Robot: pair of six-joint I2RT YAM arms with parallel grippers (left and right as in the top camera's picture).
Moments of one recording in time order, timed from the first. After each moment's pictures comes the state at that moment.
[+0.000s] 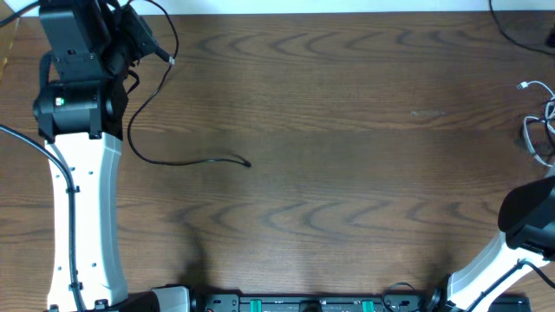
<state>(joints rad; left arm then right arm) 0.07 1.49 1.68 -0.66 0.00 -0.36 -0.35 1.99 2.13 -0.97 0.43 0.14</state>
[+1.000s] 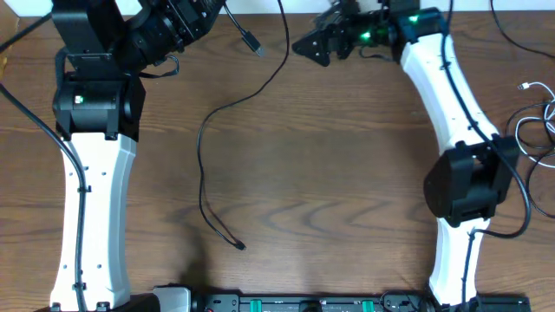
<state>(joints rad) -0.01 1.49 1.68 -0.36 0.78 -0.78 0.25 2.20 2.13 -0.68 -0.88 -0.22</state>
